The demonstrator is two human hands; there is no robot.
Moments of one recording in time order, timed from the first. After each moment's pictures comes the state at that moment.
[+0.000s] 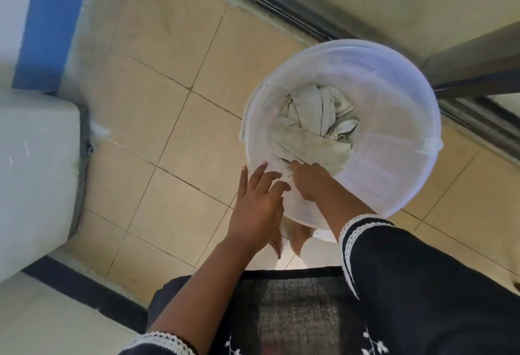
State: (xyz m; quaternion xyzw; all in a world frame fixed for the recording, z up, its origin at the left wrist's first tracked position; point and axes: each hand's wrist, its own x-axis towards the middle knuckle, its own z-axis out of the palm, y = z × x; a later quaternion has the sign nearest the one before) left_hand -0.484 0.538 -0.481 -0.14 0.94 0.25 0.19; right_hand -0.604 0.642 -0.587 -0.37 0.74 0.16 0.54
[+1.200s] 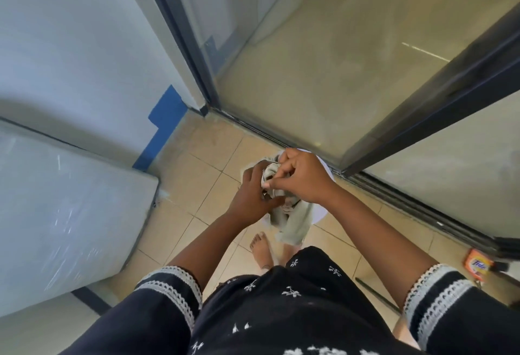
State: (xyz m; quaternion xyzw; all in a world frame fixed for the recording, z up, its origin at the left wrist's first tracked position) left_hand -0.478 0.520 -0.057 -0.19 0.86 0.47 0.09; right_hand -0.590 0.642 0.000 -0.26 0.80 -0.43 0.31
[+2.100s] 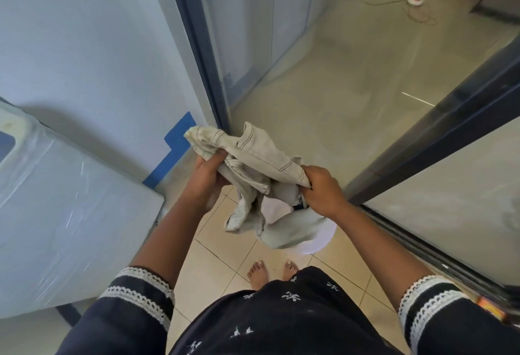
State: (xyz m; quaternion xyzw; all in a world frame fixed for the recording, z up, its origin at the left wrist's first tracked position) left_hand -0.455 0.456 0.066 -0.32 0.52 0.78 -0.14; right_hand -0.590 0.660 0.002 -0.31 0.88 -0.27 0.22
